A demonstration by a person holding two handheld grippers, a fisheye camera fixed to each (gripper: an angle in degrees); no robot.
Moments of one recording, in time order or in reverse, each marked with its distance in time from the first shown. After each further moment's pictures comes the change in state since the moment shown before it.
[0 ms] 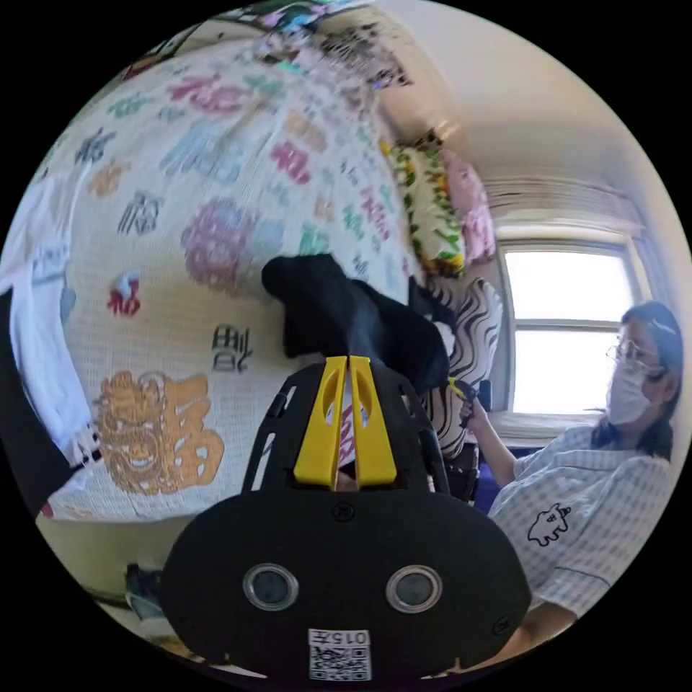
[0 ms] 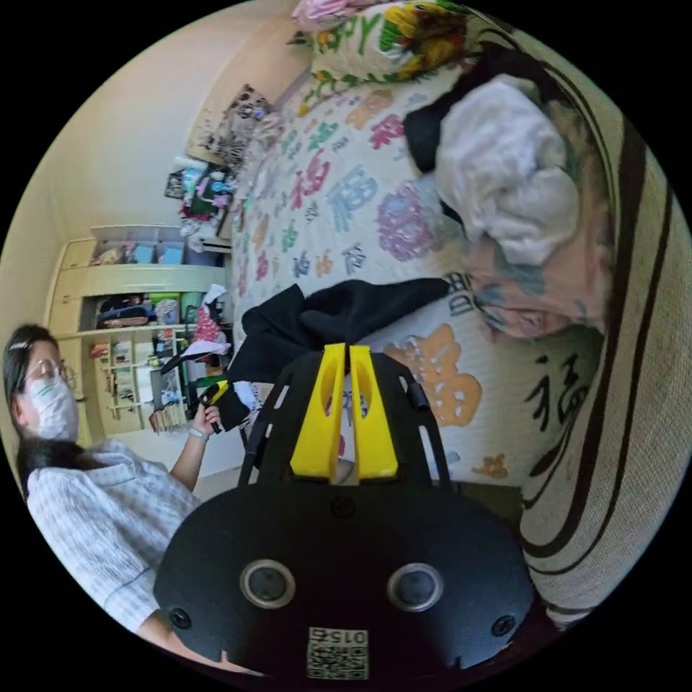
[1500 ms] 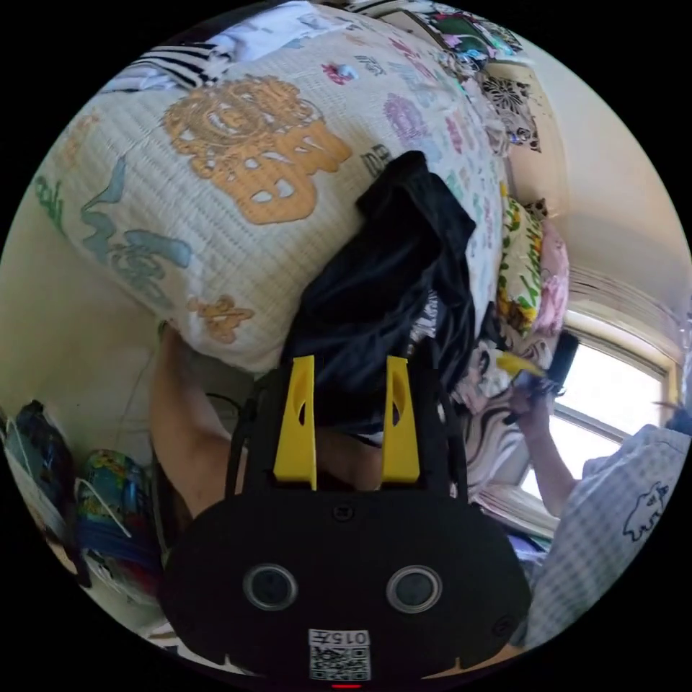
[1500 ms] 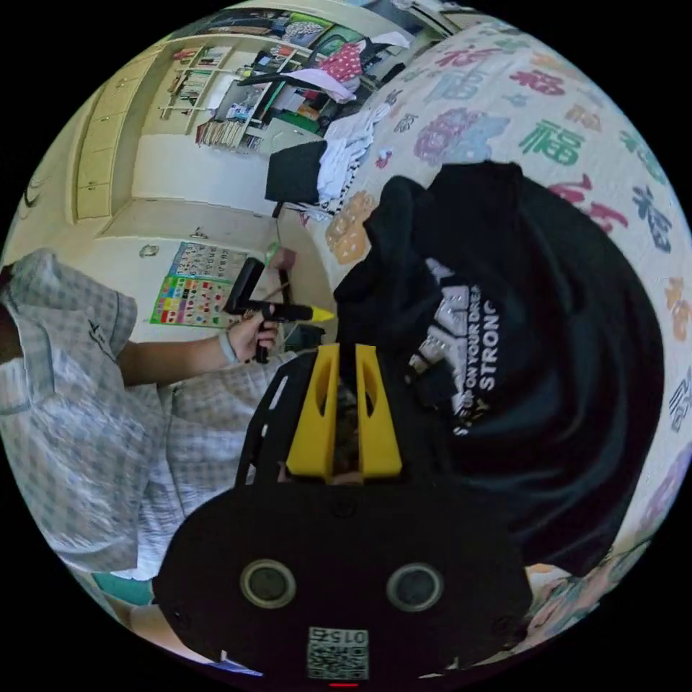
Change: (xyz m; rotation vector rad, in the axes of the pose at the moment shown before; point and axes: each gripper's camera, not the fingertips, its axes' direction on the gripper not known) left arm 0.027 0.292 0.137 0.157 -0.103 -0.464; right arm -0.216 0.142 0.408 -0.789 -0.040 -0.902
